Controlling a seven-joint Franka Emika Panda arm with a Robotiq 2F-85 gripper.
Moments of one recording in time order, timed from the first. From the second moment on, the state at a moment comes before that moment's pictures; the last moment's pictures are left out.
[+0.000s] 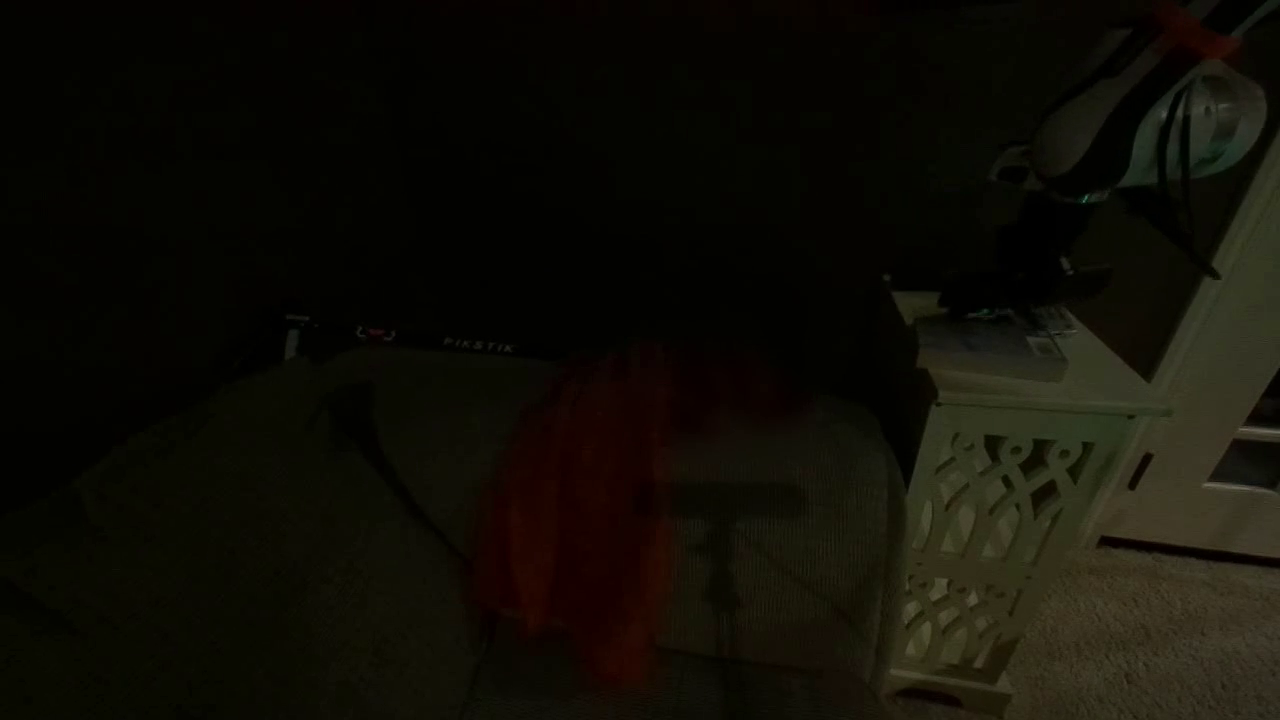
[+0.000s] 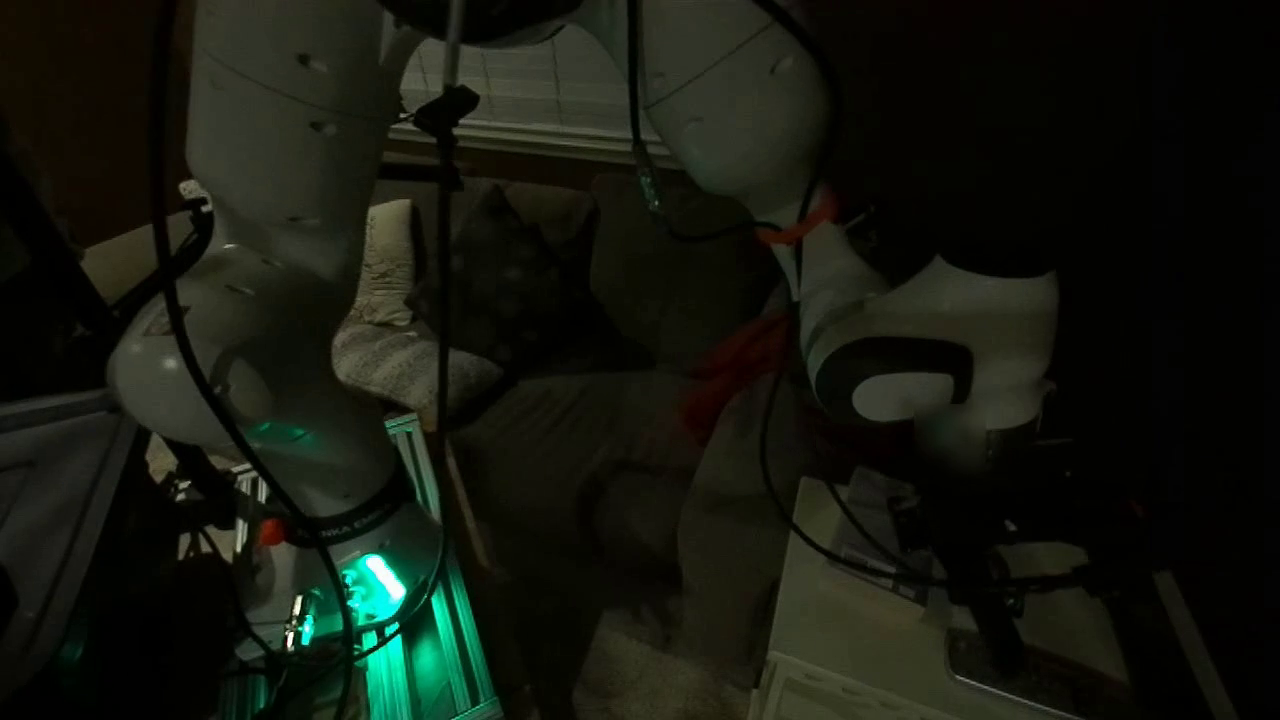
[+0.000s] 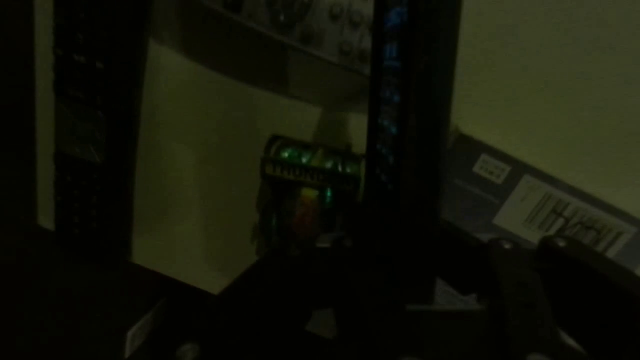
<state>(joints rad) -0.35 0.48 -0.20 -2.07 0.07 2.80 -1.55</state>
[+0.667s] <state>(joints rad) -0.60 0.44 -0.17 -2.05 0.19 2.64 -1.54</state>
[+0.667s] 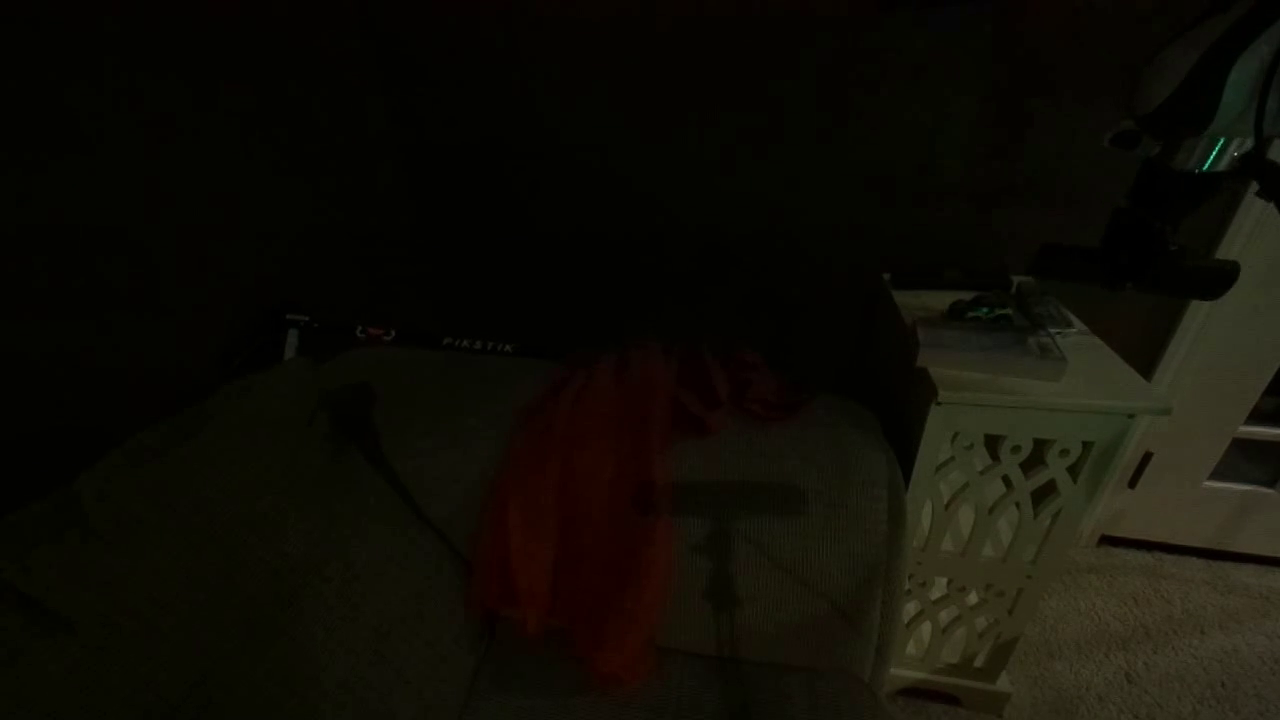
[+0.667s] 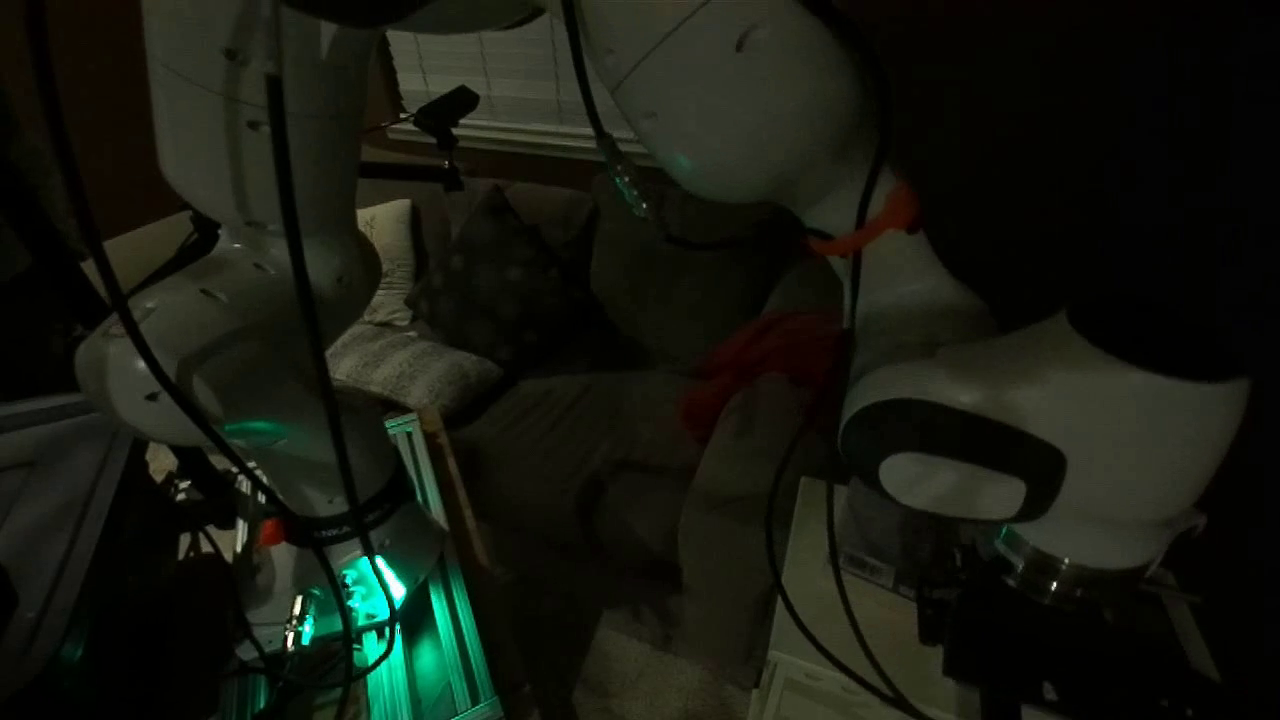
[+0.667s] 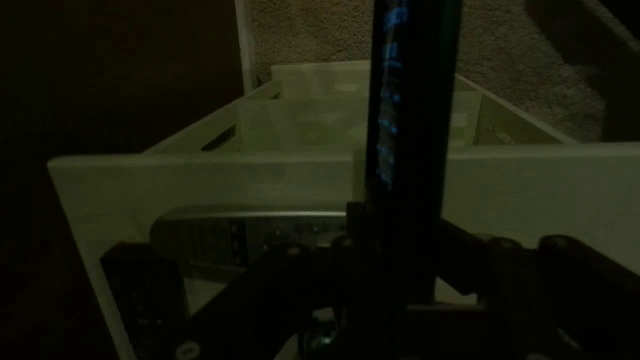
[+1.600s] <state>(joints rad) -0.76 0.71 -0.18 -1.91 0.23 2.66 -1.04</state>
